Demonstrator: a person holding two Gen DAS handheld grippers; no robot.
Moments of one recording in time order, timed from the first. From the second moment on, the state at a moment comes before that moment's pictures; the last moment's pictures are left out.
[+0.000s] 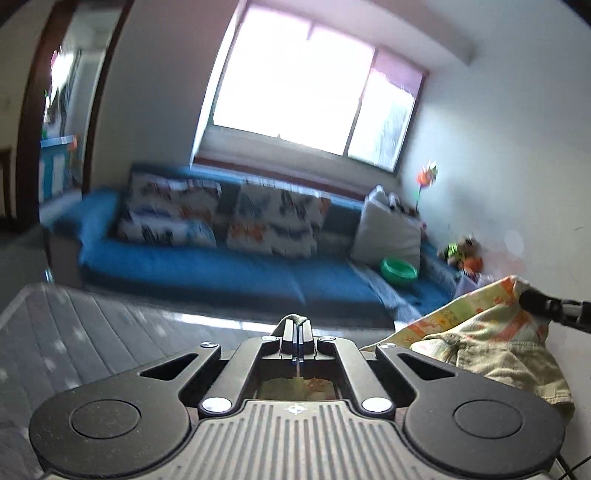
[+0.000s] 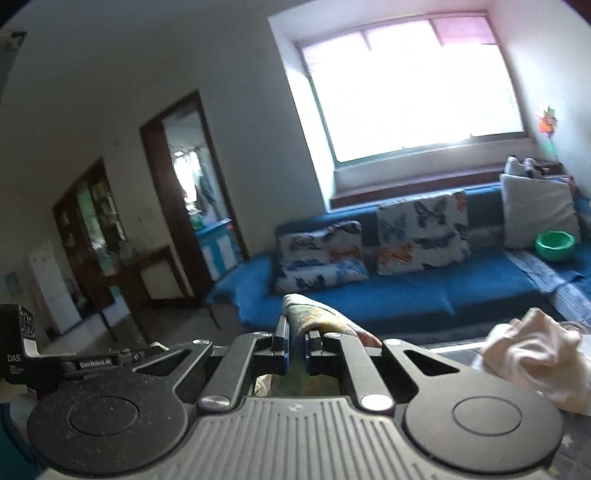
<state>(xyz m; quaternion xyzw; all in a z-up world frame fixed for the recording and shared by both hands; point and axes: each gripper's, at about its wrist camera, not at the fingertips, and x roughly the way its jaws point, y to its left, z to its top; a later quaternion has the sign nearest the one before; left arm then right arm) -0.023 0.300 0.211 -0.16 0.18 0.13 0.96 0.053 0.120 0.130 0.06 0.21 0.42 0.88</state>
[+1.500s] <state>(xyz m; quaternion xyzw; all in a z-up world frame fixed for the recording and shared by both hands) -0.161 0.233 0.045 -0.15 0.38 0.11 0.90 0.119 0.147 -0.089 -0.04 0.43 0.35 0.83</state>
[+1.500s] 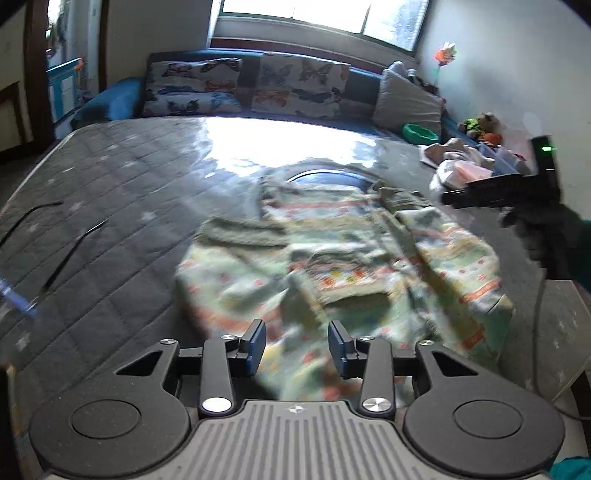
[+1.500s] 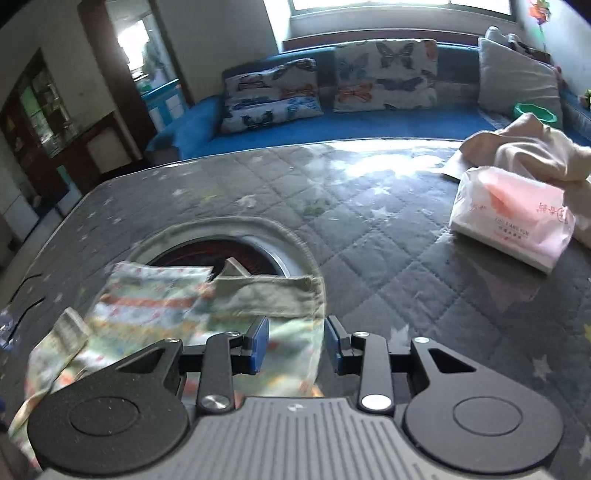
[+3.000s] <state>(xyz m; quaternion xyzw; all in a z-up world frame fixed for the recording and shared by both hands) -0.055 0.180 -0.009 -0.13 0.41 0.03 0.90 0.109 0.130 -0.081 -0.04 0.36 0.30 0.88</state>
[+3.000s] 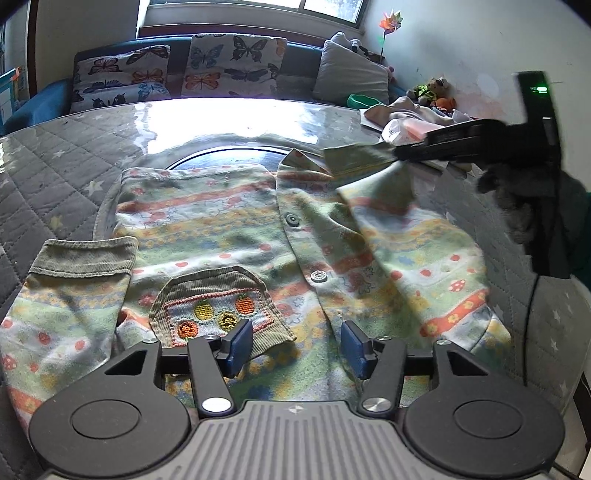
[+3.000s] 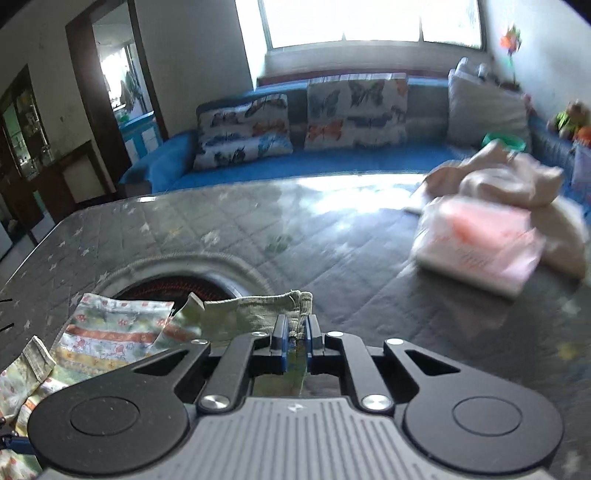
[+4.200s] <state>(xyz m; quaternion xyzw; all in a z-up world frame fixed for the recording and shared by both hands) -0.058 0.173 -0.012 -0.10 0.40 0.01 0.91 0.000 -0.085 -0.051 0.01 0.34 0.15 0.93</state>
